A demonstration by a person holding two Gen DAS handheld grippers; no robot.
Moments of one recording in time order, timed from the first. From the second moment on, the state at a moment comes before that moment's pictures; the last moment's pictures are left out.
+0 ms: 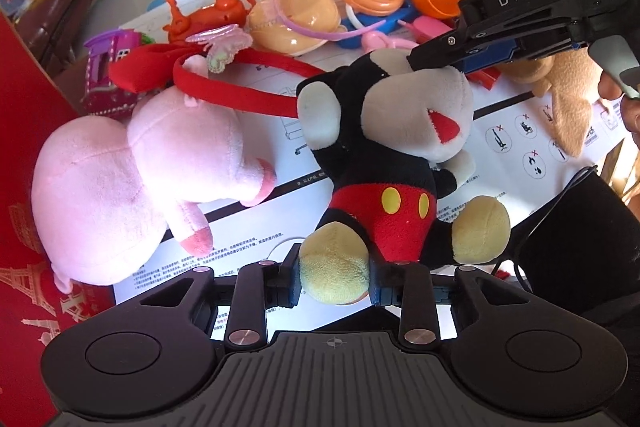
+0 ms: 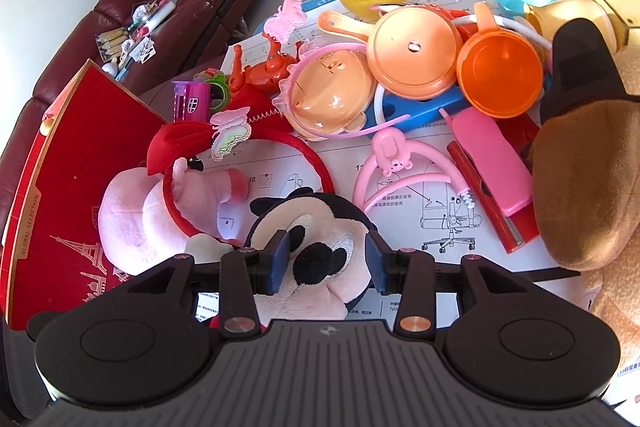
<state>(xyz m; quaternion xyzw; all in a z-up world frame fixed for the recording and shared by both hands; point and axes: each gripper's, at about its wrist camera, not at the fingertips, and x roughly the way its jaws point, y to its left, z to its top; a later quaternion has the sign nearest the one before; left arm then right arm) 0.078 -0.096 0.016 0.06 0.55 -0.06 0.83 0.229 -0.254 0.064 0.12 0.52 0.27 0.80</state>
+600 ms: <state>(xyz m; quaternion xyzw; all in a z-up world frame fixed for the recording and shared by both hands) 0.086 -0.072 0.000 -0.01 0.54 -0.04 0.84 0.187 -0.302 0.061 0.19 0.51 0.28 0.79</state>
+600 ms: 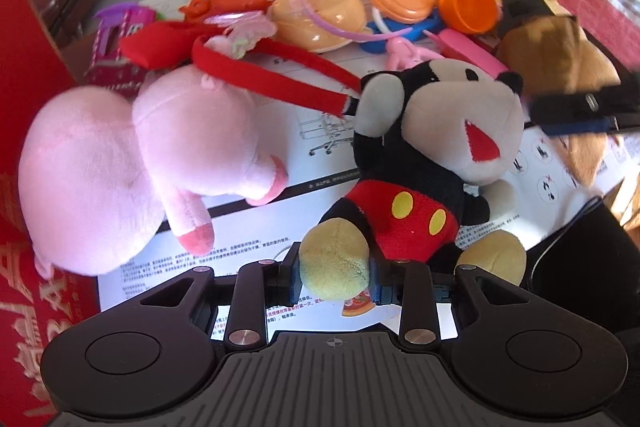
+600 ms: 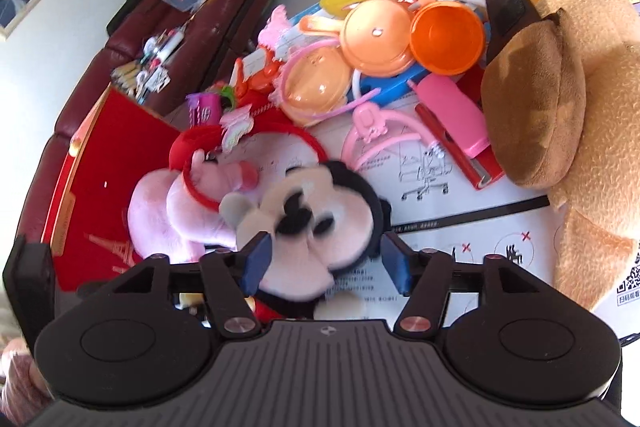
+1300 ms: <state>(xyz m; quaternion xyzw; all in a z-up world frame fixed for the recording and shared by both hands) 0.099 -0.082 -0.003 0.03 0.55 -0.03 0.84 0.186 -0.252 0.020 0.21 0.54 0.27 0.77</state>
